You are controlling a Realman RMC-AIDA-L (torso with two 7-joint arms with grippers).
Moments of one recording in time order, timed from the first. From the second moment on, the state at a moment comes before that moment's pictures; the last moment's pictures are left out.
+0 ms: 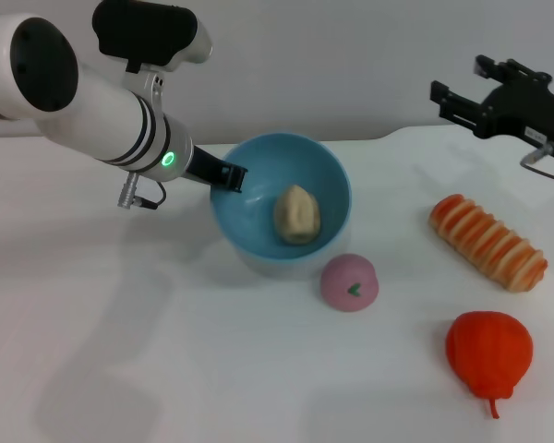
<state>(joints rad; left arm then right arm) -0.91 -2.06 -1.65 -0.72 2.54 -0.83 0.25 0.49 2.08 -1.01 -0.65 -1.31 -0.90 1.08</state>
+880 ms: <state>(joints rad) -0.91 -2.07 -1.48 -0.89 2.54 -0.55 0.25 0.32 2.08 -1.02 -0.21 -0.66 -1.19 0.43</state>
